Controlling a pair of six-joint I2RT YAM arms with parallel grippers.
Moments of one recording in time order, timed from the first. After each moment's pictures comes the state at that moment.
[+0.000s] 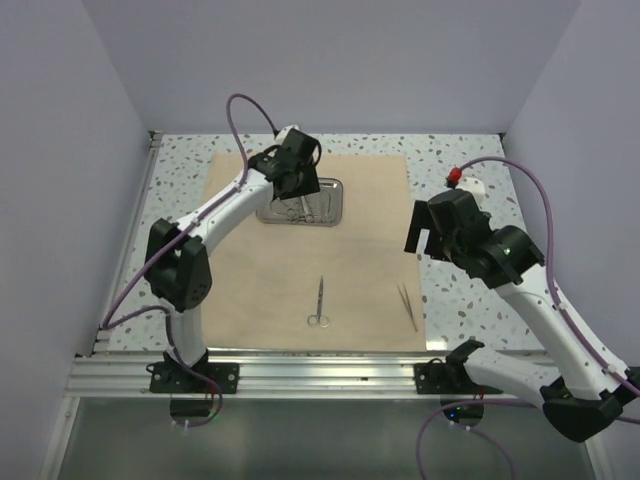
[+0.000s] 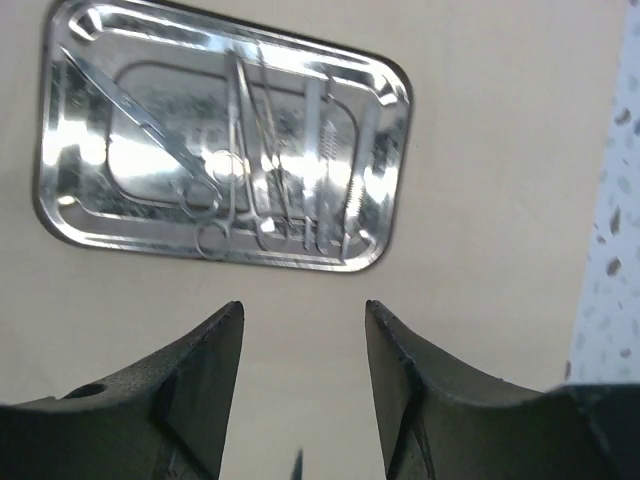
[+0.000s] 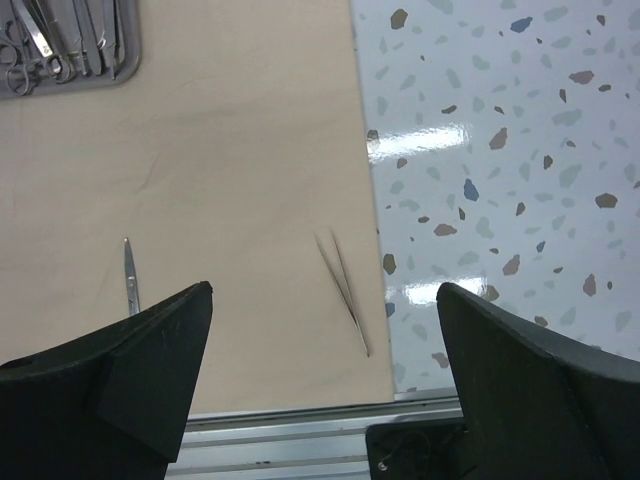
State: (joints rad) left arm -0.61 1.85 1.68 -0.68 -0.28 -0.70; right arm 0.59 1.04 1.28 -1.12 0.46 0.63
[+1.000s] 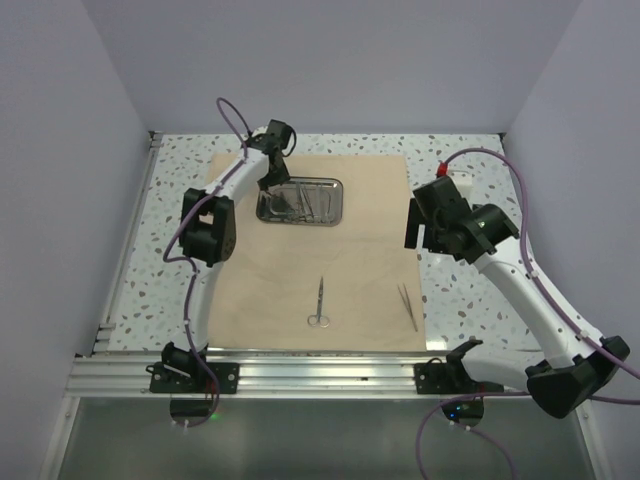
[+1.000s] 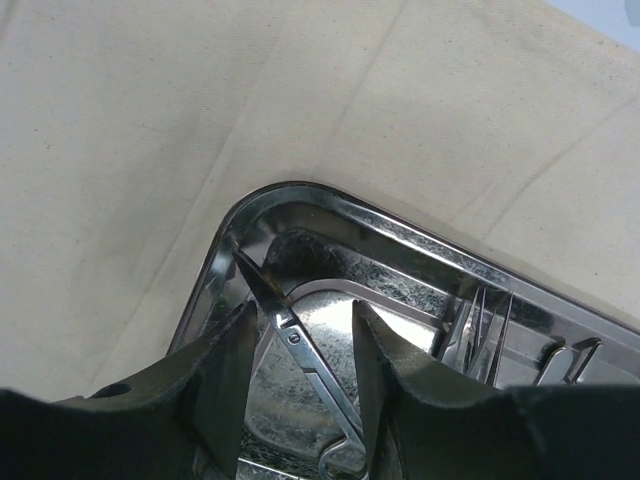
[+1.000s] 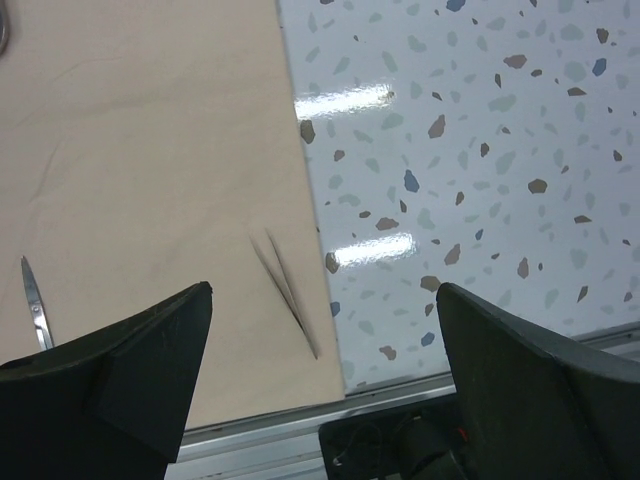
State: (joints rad) left arm -0.33 2.42 2.14 -0.81 -0.34 -0.68; right arm 0.53 1.17 1.31 -1.18 0.51 0.57
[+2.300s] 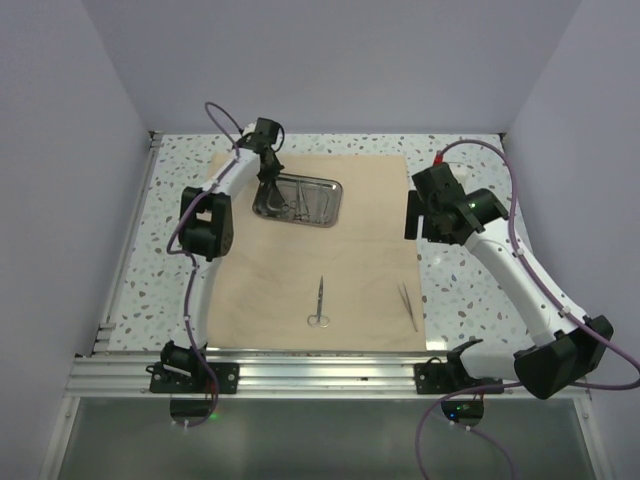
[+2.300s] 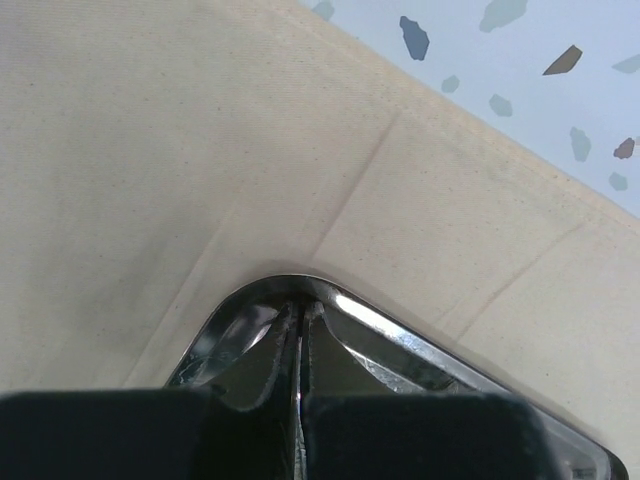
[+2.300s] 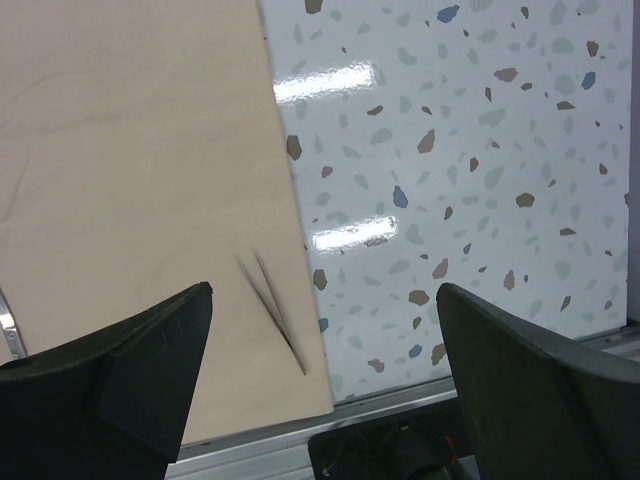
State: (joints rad) left arm -0.26 2.51 2.21 -0.68 -0.25 -0.74; right arm 0.45 1.29 1.36 -1.14 0.48 0.49
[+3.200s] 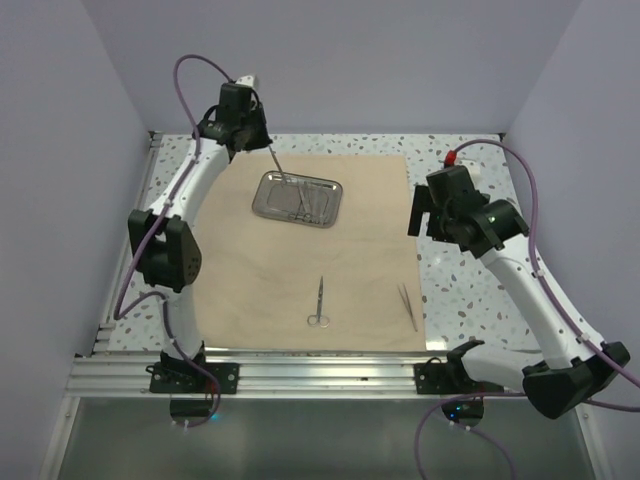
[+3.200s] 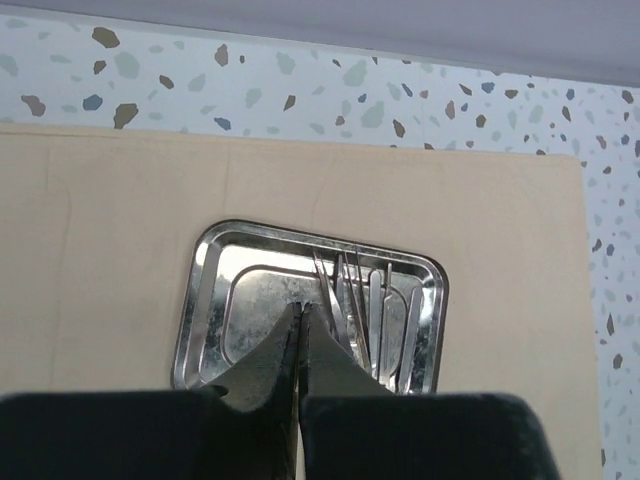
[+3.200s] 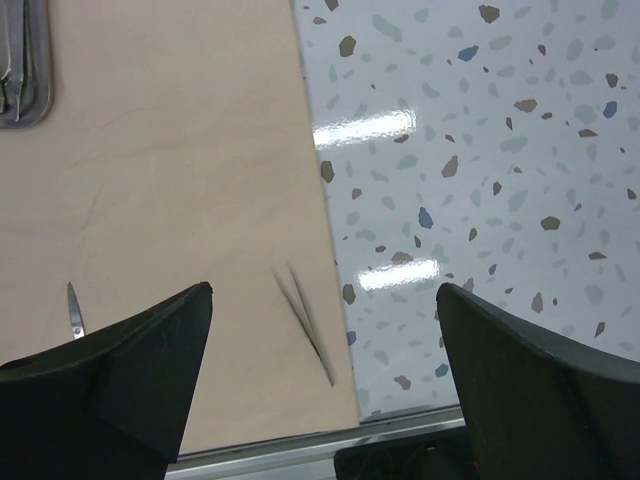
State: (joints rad) left arm -0.25 2.06 2.02 -0.58 -0.01 -0.38; right arm 0.44 1.18 1.35 -1.10 0.45 0.49
